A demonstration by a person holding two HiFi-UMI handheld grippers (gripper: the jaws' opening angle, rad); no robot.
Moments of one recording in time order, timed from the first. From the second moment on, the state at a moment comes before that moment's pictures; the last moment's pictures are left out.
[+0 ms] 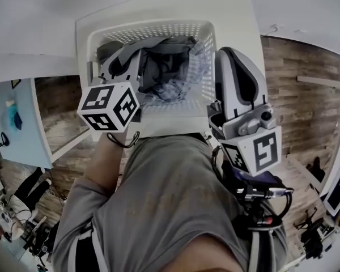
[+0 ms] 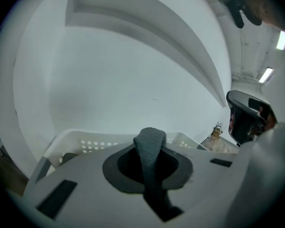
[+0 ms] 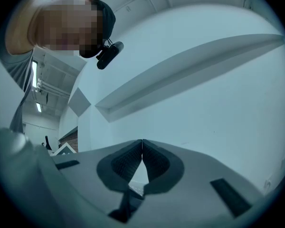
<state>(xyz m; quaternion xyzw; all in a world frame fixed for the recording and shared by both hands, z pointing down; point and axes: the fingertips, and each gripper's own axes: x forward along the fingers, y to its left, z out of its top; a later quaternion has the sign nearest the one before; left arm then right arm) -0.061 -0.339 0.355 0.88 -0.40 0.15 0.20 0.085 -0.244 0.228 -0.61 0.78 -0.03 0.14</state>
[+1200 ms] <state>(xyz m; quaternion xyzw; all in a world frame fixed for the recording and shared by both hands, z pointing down) -0.129 -0.314 0.122 0.86 -0.50 -0.02 0.02 0.032 -0.186 0.186 -0.50 0.85 0.01 0.17</state>
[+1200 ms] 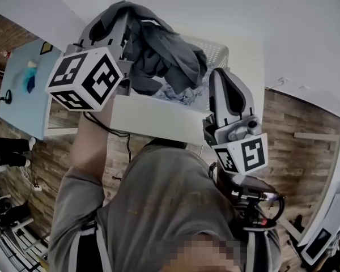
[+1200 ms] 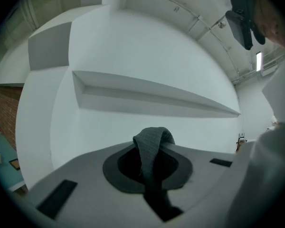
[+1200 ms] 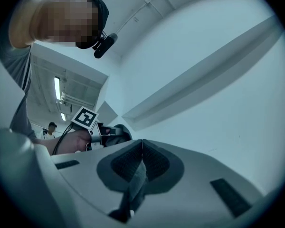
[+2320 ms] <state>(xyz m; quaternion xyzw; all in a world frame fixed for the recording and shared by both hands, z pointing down) -0.283 -0.146 -0.010 0.81 -0.57 -0.10 -0.09 -0.031 -0.085 0.179 -0.49 0.86 0.02 0.14</state>
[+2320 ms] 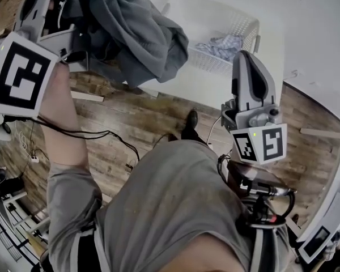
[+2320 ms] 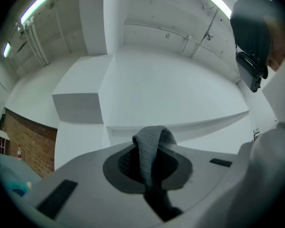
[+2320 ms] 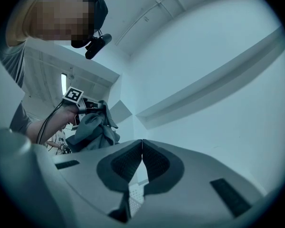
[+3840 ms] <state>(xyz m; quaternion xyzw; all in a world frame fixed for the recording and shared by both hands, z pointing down) -0.272 -0.188 0.257 0.81 -0.58 0.00 0.03 -0.049 -0.116 0.243 -0.50 0.87 -0.03 0.04</state>
